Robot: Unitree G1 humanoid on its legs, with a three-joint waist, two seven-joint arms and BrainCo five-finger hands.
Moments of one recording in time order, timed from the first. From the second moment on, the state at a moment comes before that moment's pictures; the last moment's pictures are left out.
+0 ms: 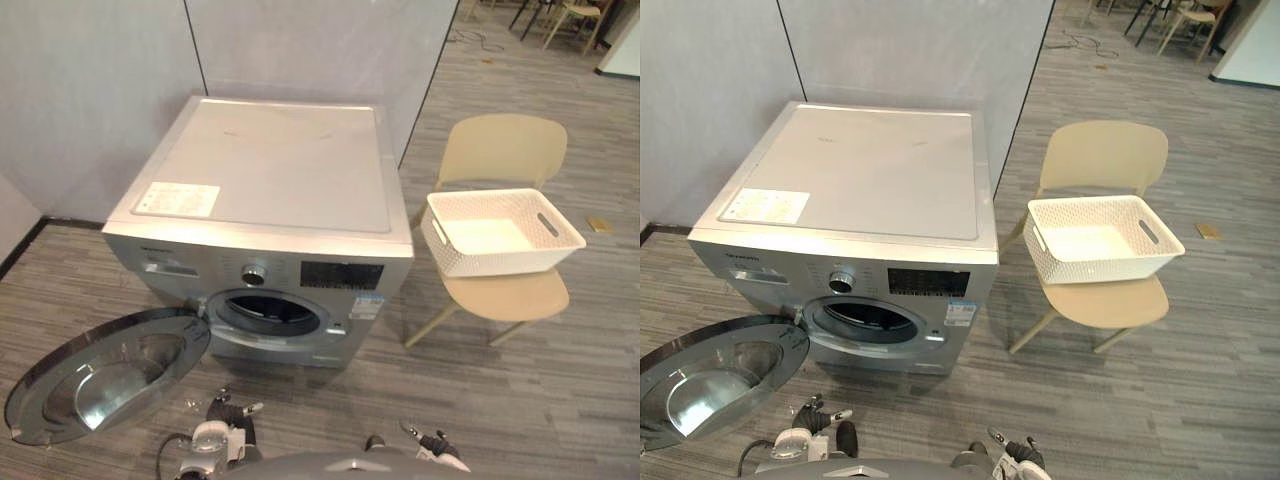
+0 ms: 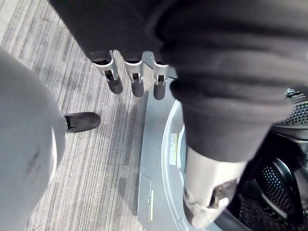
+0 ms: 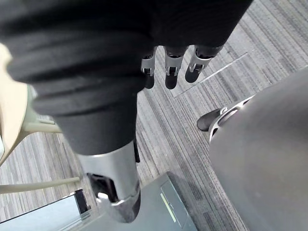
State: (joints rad) left arm 0.02 0.03 0.04 1.08 0.01 -0.09 0.13; right arm 0.06 -0.04 -0.34 1.09 0.24 -0.09 -0.14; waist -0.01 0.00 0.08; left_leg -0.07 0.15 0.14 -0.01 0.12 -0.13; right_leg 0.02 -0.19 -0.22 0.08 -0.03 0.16
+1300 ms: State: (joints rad) left arm 0.04 0.11 -0.10 0.83 0.04 -0.10 0.15; right arm 0.02 -0.07 -0.14 1.07 0.15 -0.08 -0.11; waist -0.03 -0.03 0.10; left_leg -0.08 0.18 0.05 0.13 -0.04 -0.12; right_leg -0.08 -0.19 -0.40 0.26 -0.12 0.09
